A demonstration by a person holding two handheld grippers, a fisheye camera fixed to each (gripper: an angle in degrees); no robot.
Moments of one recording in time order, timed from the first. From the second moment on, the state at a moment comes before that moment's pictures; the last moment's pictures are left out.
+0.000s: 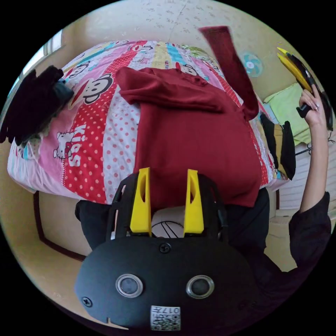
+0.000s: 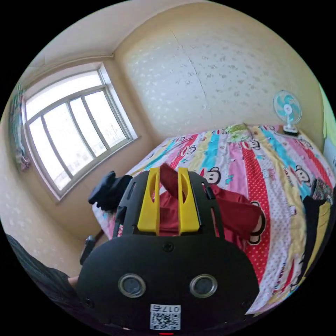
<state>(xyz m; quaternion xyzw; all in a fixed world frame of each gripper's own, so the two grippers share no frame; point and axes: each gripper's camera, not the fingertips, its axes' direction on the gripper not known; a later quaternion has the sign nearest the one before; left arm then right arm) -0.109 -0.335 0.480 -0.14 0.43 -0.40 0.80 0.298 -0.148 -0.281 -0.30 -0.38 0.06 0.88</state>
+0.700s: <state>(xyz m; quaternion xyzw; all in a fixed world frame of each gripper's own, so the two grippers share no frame) -0.162 -0.268 0.506 -0.10 0.48 -0.39 0.78 0.387 0.027 -0.349 -0.47 -0.25 -0.05 0.84</state>
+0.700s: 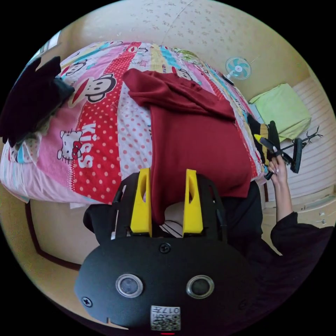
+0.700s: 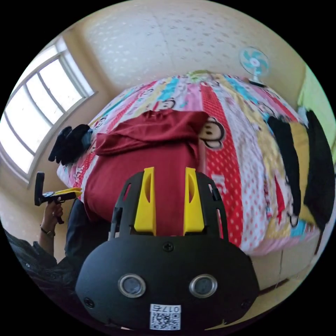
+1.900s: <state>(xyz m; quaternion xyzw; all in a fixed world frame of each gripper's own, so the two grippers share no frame) -0.132 -0.516 0.563 -0.02 0.36 -0.24 0.90 0.442 -0.063 -0.251 -0.20 -0.17 0.07 0.96</state>
